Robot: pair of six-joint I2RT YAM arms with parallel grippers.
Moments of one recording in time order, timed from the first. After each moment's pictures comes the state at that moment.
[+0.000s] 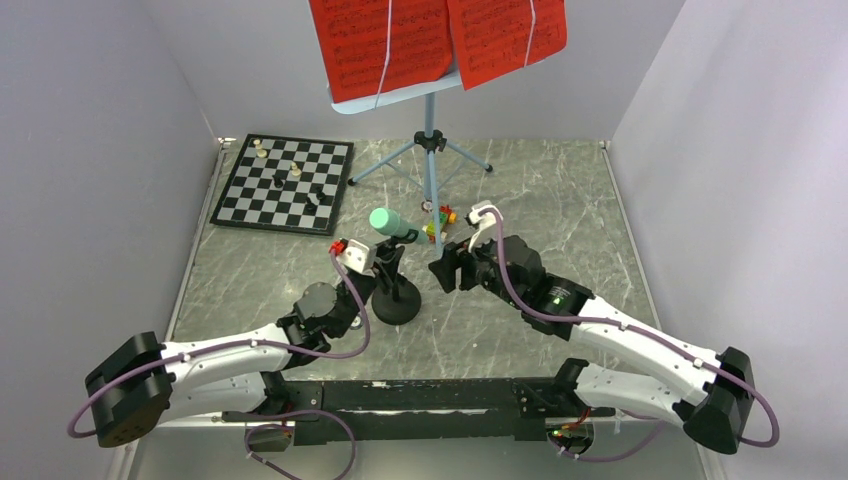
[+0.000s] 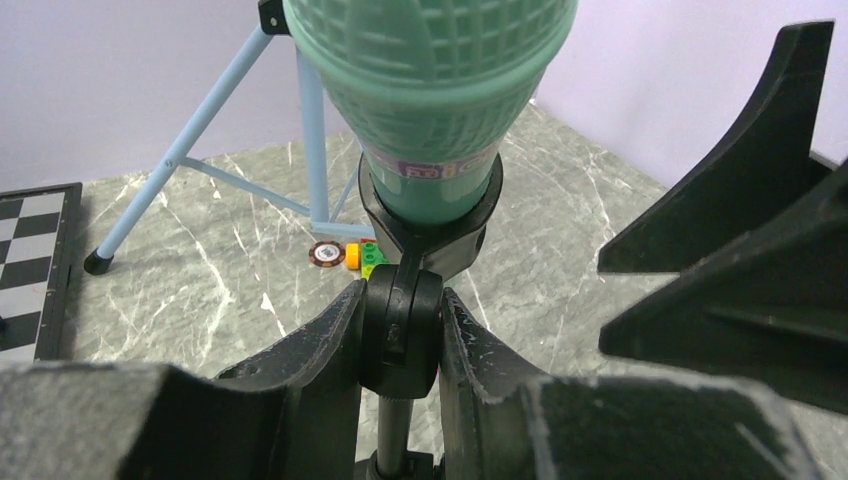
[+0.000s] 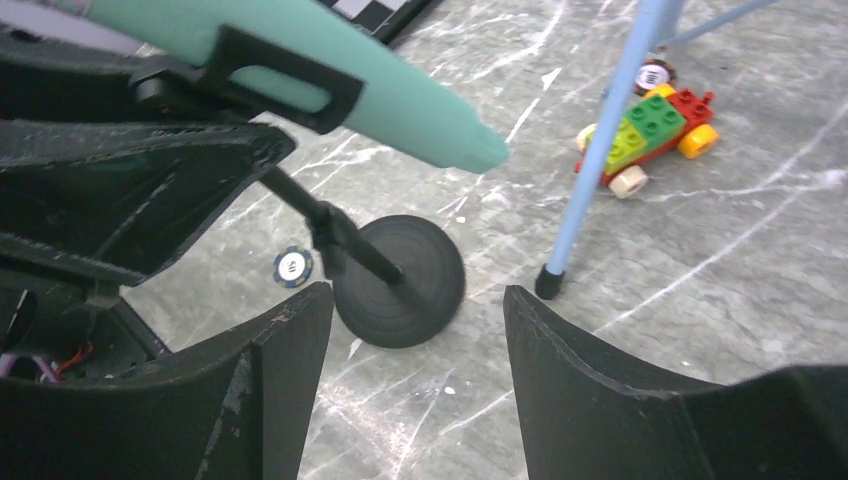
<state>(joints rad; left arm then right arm) -1.02 1.02 0.37 0.83 -0.47 -0.05 0.93 0.98 0.77 -0.13 0.17 0.31</state>
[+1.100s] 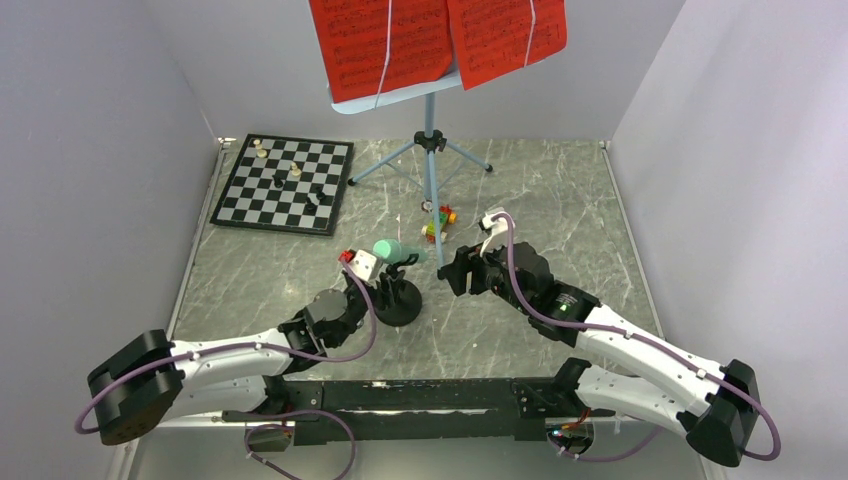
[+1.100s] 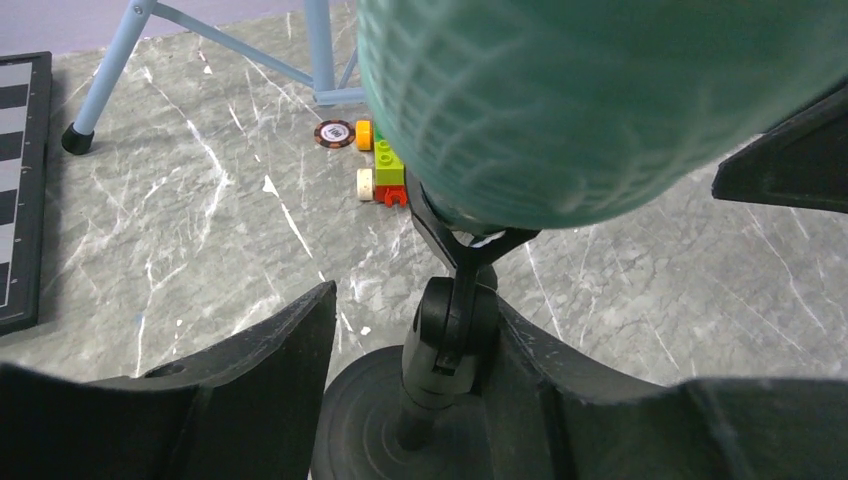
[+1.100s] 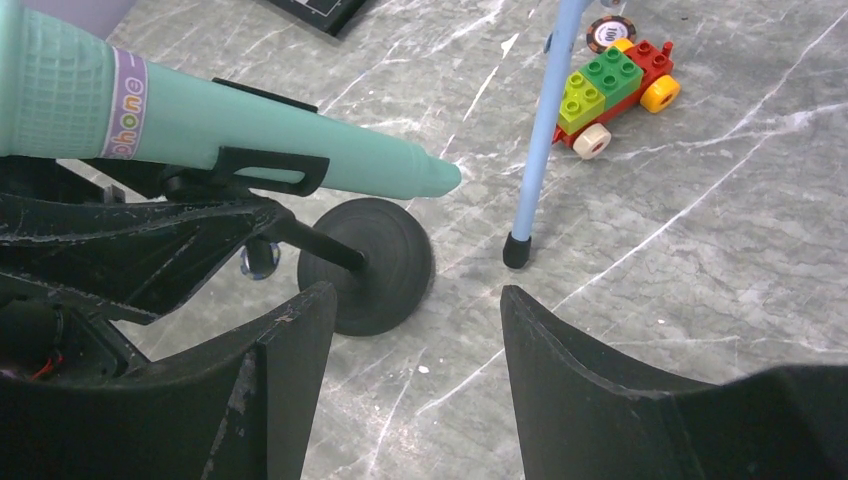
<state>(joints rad) -1.02 1.05 0.28 0.77 -0.47 -0.13 0.86 0.89 0.67 -0.13 0.18 0.35</state>
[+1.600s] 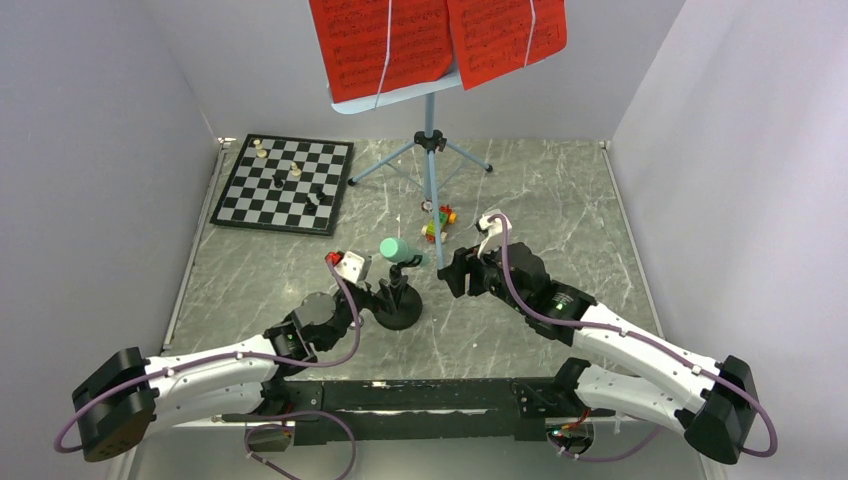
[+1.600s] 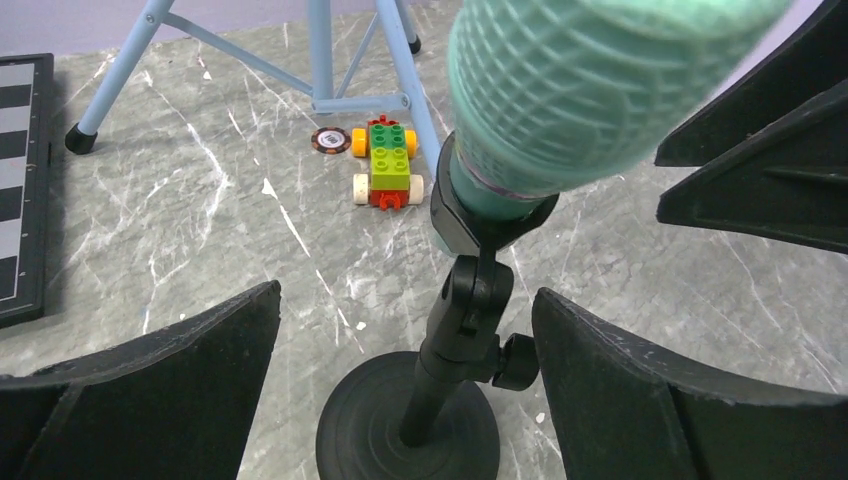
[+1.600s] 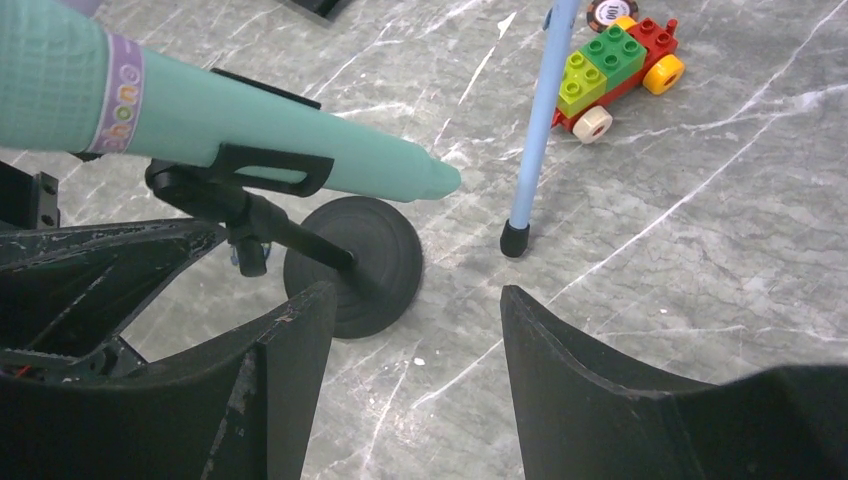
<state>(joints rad) -1.02 0.90 0.27 0.63 -0.46 -0.16 0.86 0.91 0.66 -0.13 0.18 0.36</state>
